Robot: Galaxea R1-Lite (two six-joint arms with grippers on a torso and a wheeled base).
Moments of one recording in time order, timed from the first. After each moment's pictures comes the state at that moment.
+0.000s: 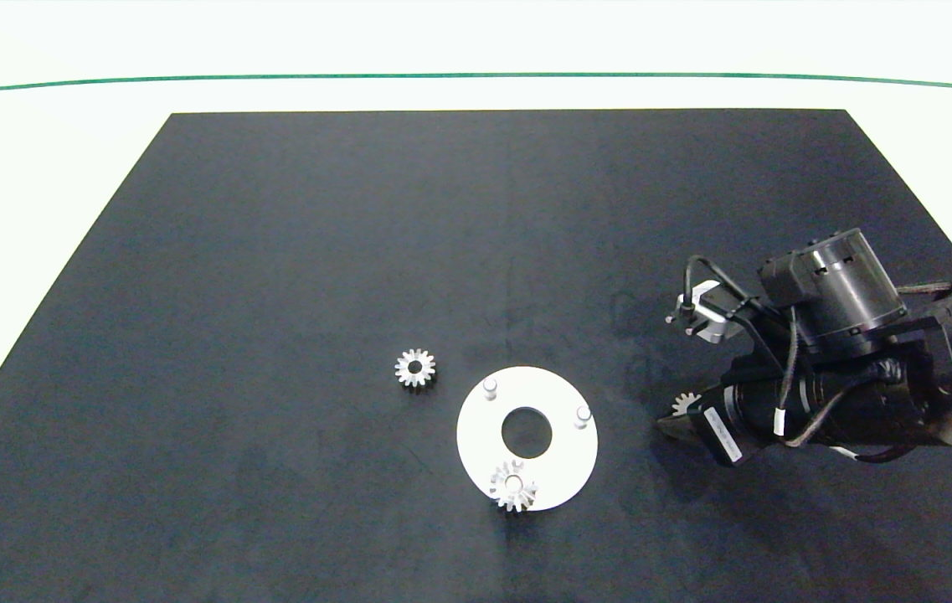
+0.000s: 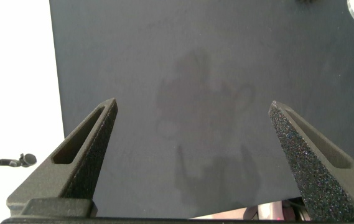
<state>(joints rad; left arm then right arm) 0.00 0.41 -0.64 0.44 -0.06 0.32 0.48 1.65 -1.04 0.21 -0.14 -0.12</state>
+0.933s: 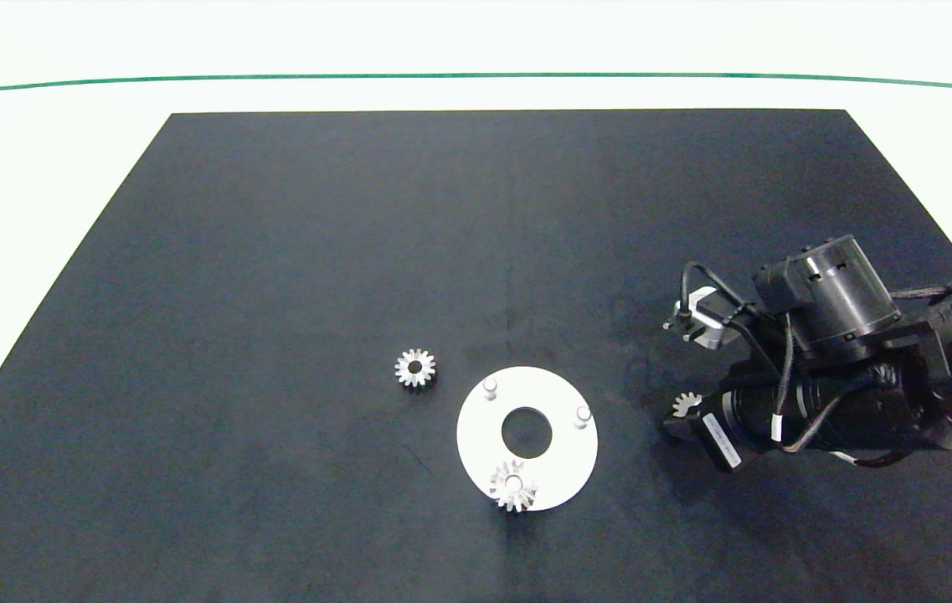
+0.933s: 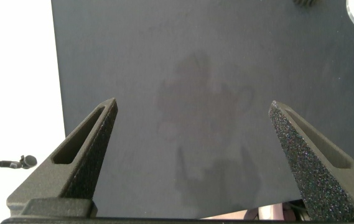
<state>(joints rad) 0.00 0.41 -0.65 0.43 -0.06 0.31 0.49 1.65 -1.03 0.22 -0.14 -0.12</state>
